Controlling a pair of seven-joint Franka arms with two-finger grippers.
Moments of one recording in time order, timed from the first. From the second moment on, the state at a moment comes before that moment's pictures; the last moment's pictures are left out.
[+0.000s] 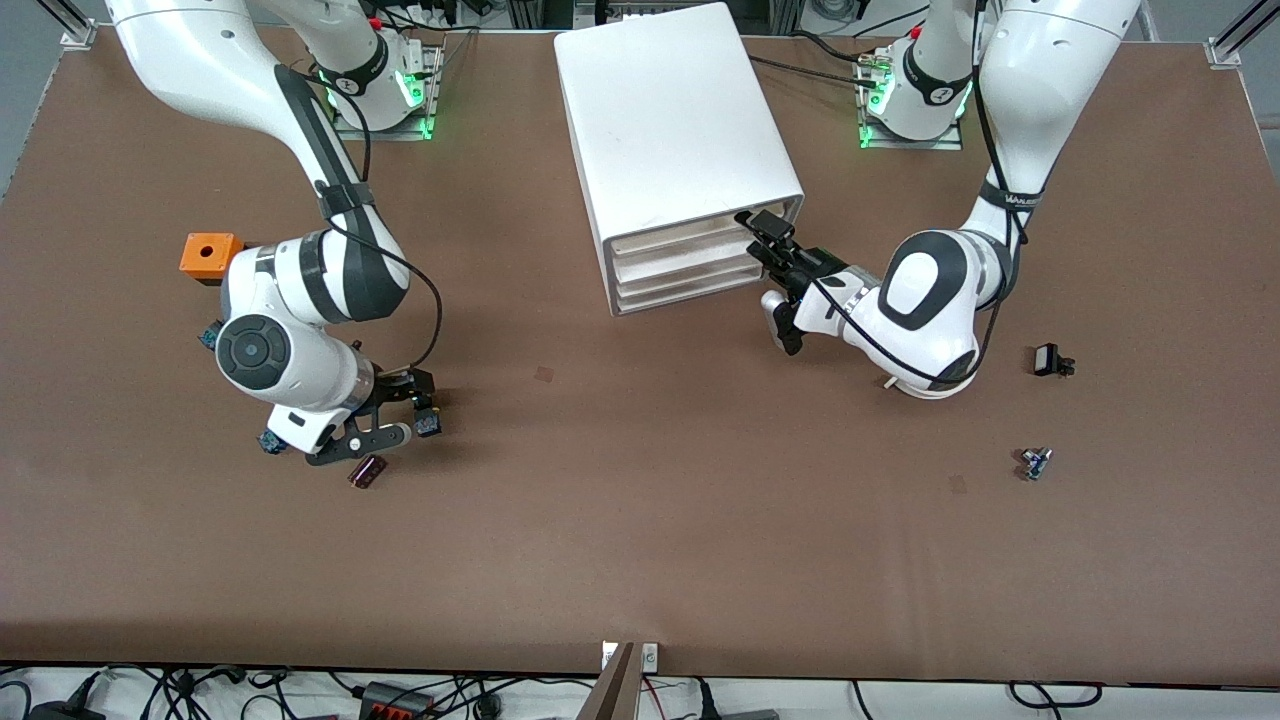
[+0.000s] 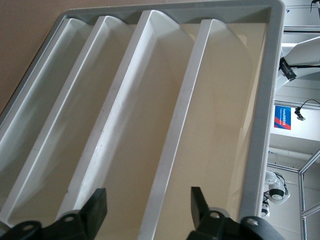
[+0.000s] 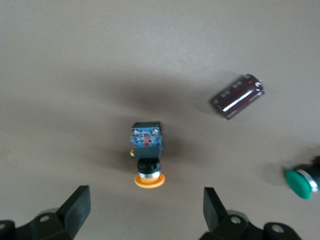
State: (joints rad) left arm -0.22 0.51 -0.10 -1.81 -0.91 1.48 0.73; right arm 0.27 0.58 -0.03 -1.62 0.04 2.10 -0.03
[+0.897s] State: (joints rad) left arm -0.23 0.50 -0.11 -1.83 -0.91 1.49 0.96; right arm 0.27 0.71 -0.03 -1.61 0.06 2.18 -0.03
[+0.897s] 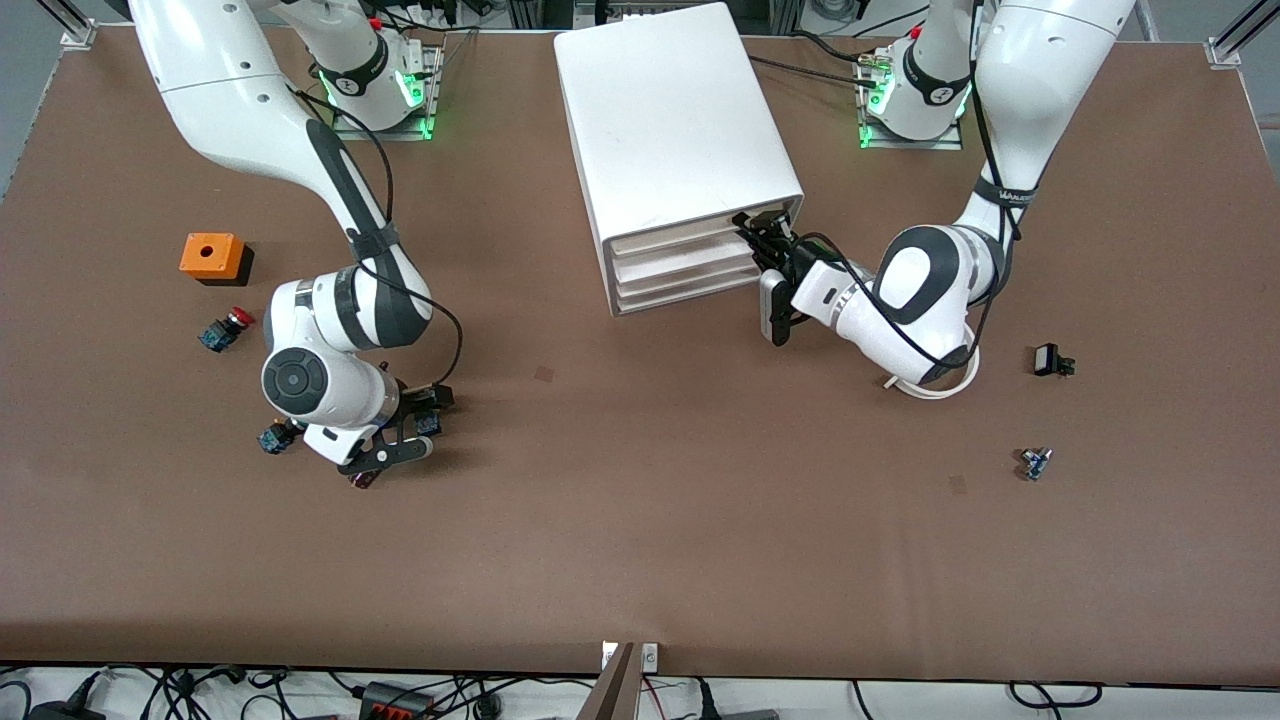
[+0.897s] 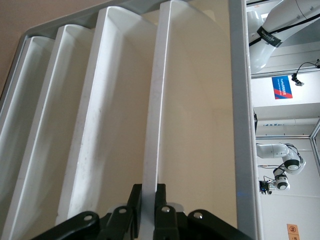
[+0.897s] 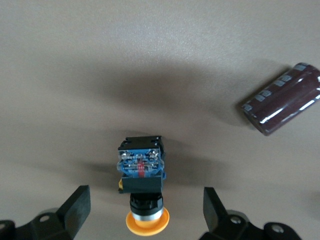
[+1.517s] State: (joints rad) left arm -0.21 0.60 -0.07 -1.66 -0.91 1.48 0.96; right arm 0.29 0.74 -0.03 -1.61 0.06 2.22 -0.03
